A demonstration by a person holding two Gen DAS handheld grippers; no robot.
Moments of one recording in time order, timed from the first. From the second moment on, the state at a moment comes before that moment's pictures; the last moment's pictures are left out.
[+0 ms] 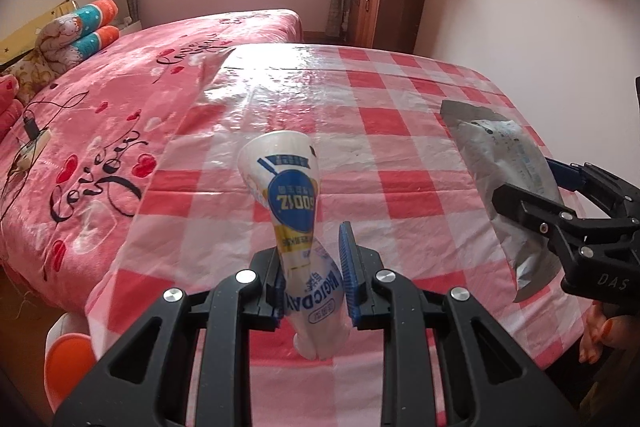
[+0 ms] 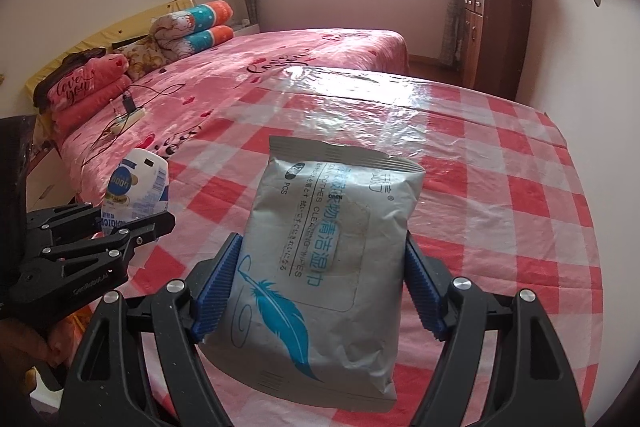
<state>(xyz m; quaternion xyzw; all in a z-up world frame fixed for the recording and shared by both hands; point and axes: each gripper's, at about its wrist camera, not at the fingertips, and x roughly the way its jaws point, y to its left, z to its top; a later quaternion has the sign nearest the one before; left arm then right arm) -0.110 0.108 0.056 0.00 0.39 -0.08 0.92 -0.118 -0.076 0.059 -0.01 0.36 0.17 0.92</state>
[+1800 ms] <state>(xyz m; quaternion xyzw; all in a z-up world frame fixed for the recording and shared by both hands) -0.215 0.289 0.029 -0.05 0.41 0.10 0.91 -0.180 0.116 0.052 -0.13 0.36 0.37 0.85</state>
